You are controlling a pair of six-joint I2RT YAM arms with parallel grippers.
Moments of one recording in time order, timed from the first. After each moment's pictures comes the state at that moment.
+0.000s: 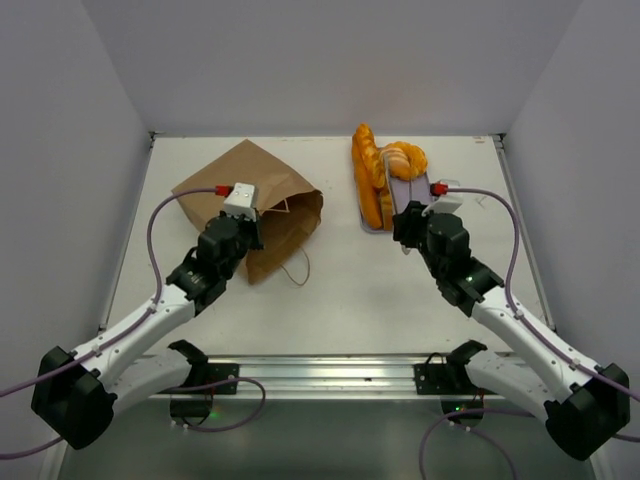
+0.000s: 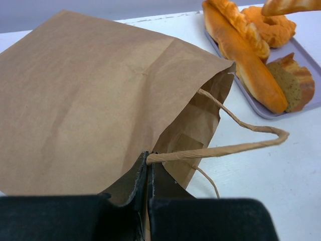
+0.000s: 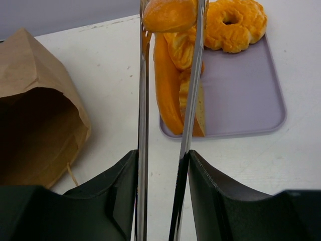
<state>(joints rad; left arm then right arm) -0.57 0.99 0.65 0.07 -0.32 -0.17 0.55 0.92 0.72 -0.10 0.37 0.40</state>
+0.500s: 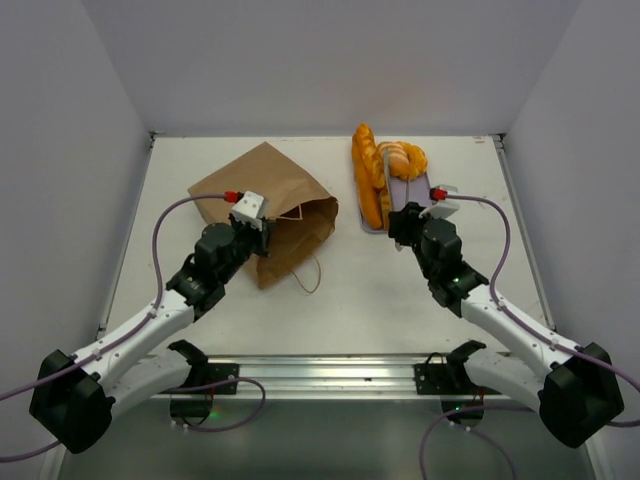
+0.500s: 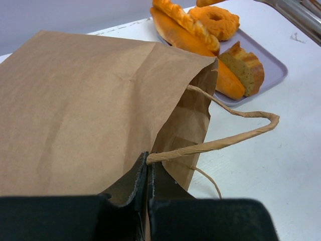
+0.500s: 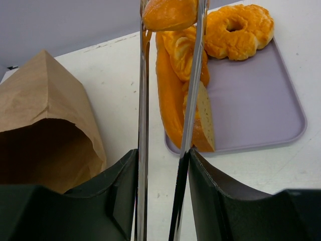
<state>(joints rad) -0.57 0.95 0.58 0.19 -0.10 -0.08 0.51 1.00 0.57 0.22 0.37 0.46</state>
